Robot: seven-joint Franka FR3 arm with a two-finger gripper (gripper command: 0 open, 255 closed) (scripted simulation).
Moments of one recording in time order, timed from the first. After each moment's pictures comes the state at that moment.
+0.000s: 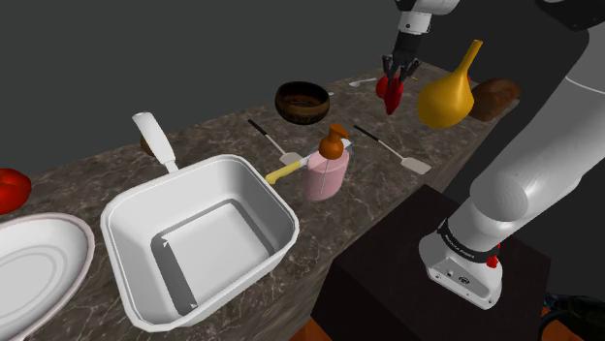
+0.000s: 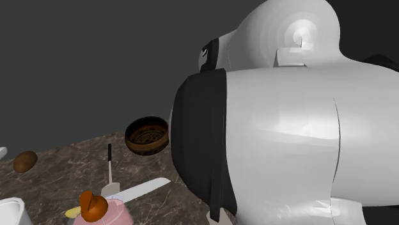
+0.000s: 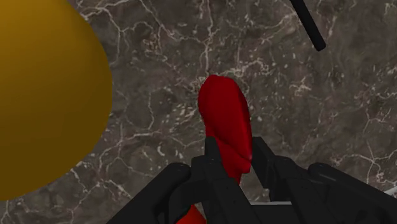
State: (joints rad) arm -0.32 0.09 -0.31 -1.91 0.08 1.83 0.07
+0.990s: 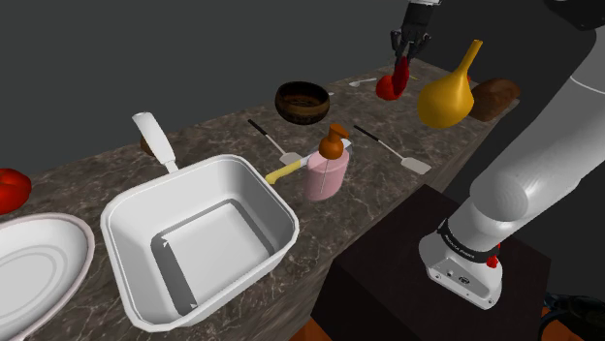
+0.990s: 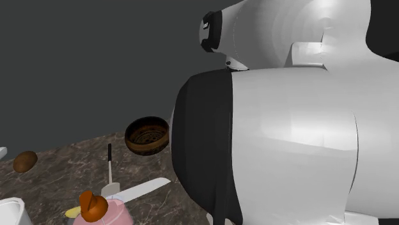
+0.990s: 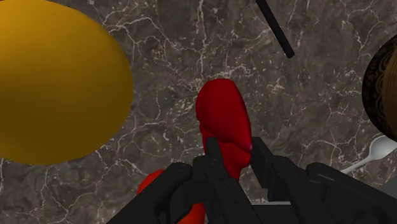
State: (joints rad) arm -0.32 0.06 -0.31 -1.74 0.07 1.63 0.09
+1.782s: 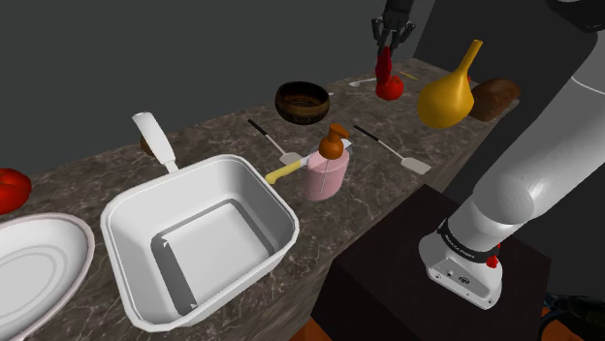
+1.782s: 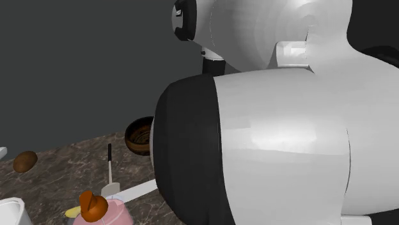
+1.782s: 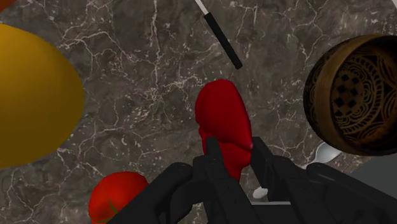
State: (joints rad) arm -0.24 0.05 -0.24 -1.67 0.08 1.56 0.23
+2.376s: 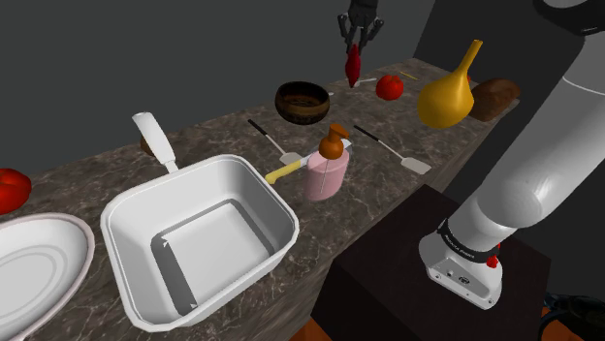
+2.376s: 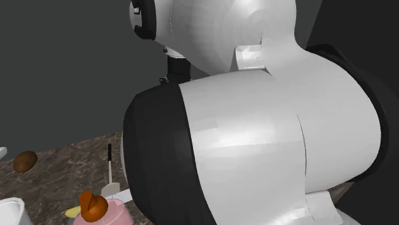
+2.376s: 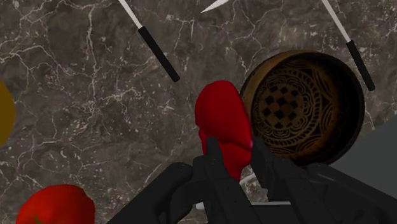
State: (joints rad) arm -0.14 0.10 -0.15 -1.59 0.12 1.55 0.43
